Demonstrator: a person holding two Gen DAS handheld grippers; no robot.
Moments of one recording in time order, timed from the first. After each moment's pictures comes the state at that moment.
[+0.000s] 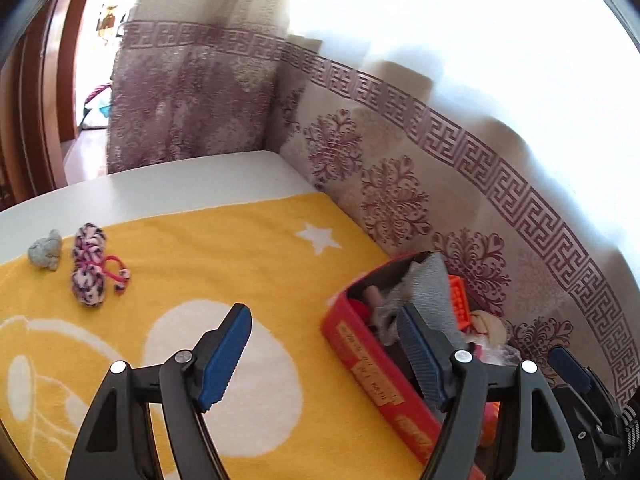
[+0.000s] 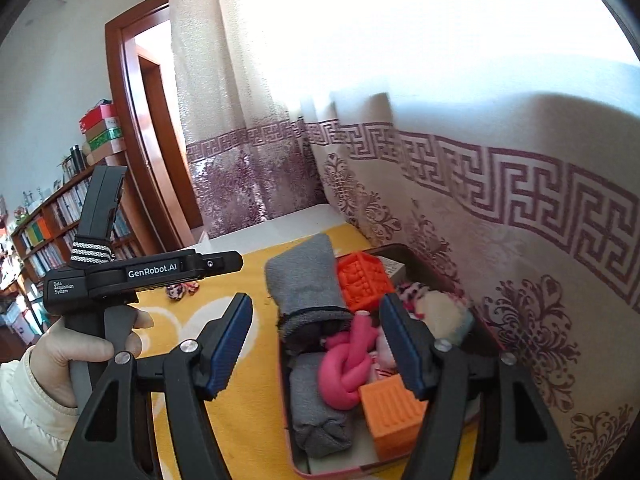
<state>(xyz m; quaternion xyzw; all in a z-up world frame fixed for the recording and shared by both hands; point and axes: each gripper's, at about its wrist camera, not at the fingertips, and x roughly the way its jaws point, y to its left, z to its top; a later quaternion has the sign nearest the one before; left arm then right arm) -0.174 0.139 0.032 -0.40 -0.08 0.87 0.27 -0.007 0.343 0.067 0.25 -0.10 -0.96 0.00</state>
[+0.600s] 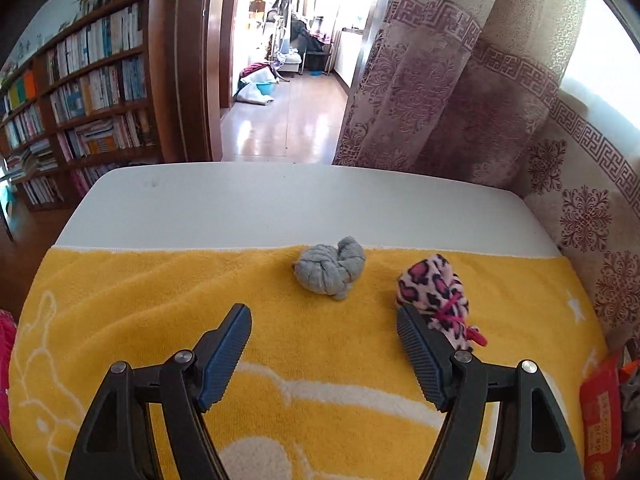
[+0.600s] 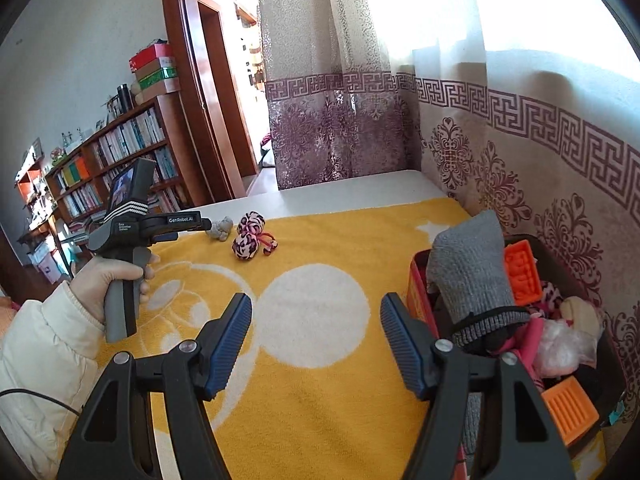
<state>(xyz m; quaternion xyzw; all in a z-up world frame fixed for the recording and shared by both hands) -0.283 -0.071 -0.039 -0.43 -0.09 0.90 0.01 -0.059 0.242 0.043 0.32 -0.05 -0.94 0.09</state>
